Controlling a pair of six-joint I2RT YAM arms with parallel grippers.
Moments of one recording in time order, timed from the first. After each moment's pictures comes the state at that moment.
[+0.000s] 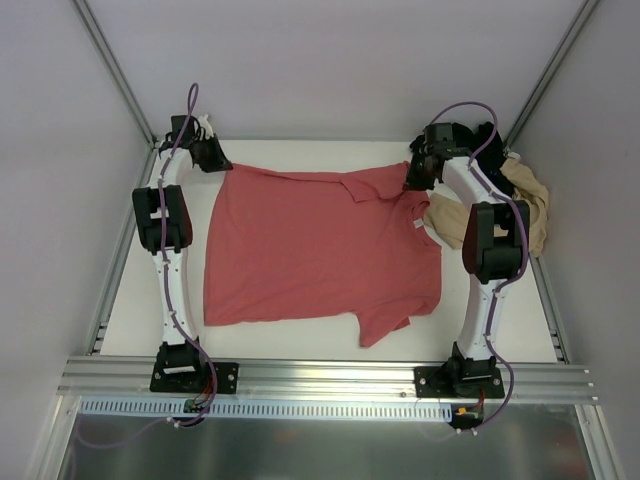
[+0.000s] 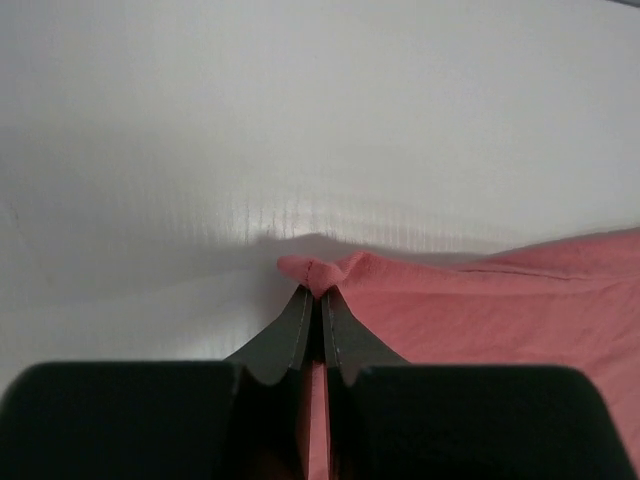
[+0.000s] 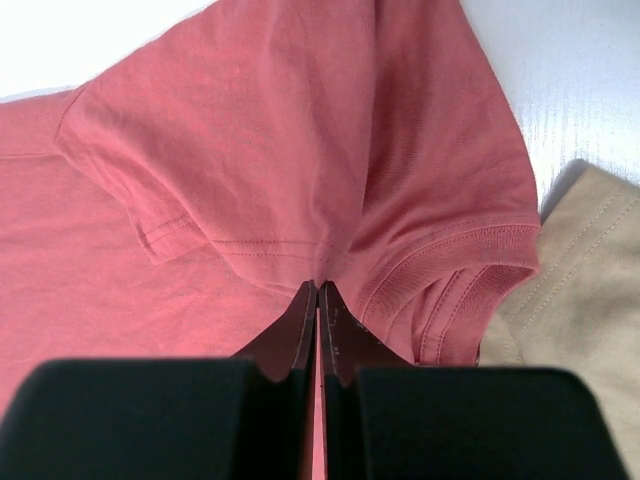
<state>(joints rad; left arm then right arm) 0.13 2.55 2.22 -0.50 0.47 -0.20 0.13 2.10 1.73 -0.57 -0.11 0.36</state>
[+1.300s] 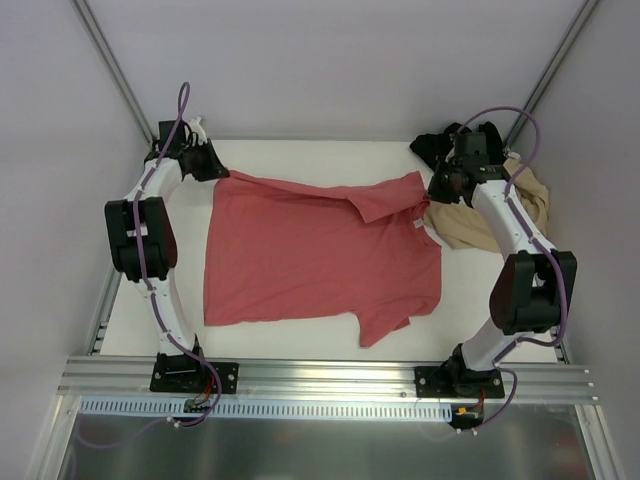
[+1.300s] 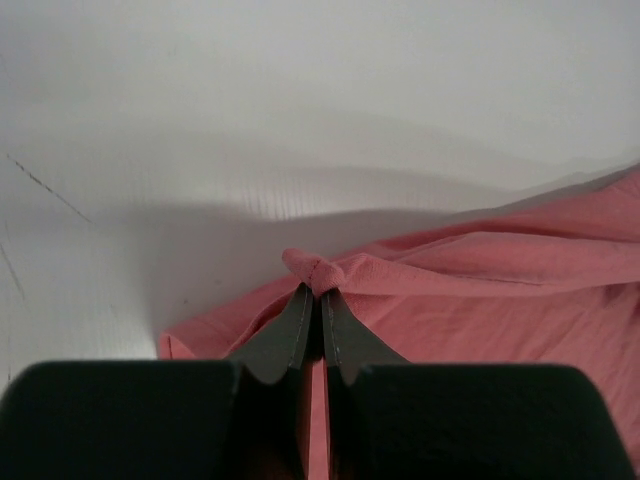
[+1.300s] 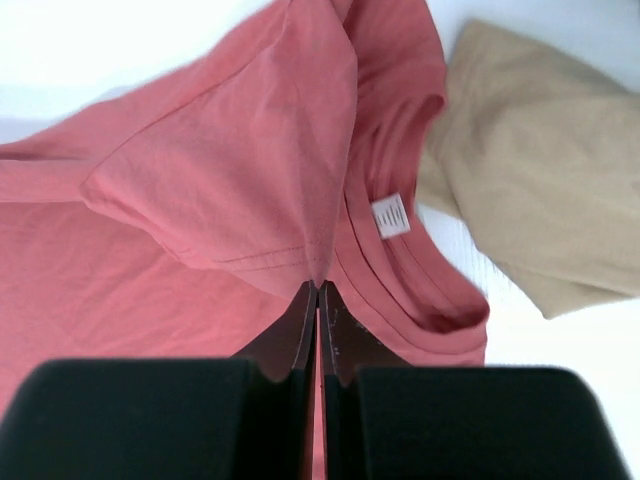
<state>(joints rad) 0.12 2.06 1.65 -0.38 0.47 -0.20 0.09 1.66 1.43 -0.62 -0.08 0.36</state>
